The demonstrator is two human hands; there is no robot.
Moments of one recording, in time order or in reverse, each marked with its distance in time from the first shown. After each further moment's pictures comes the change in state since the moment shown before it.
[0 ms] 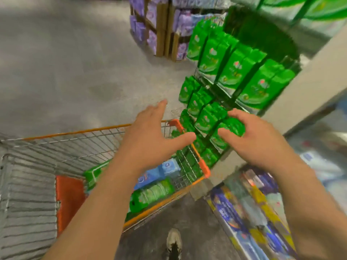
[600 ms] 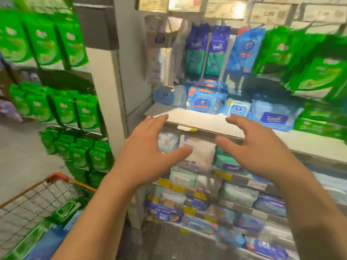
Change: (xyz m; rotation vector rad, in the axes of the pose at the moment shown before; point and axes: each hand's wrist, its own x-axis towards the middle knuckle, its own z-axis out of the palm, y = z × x) left_hand -0.126 0.293 0.132 -0.024 -0.271 0.760; right_hand -0.328 0.186 -0.159 0.009 0.457 0.604
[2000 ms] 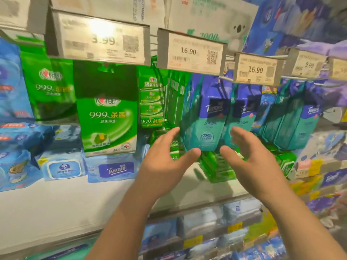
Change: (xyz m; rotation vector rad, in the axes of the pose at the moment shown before) left_hand 0.261 0.338 0.348 -0.573 -0.350 0.330; right_hand 0.072 0.399 -0.167 0.210 0.529 0.500
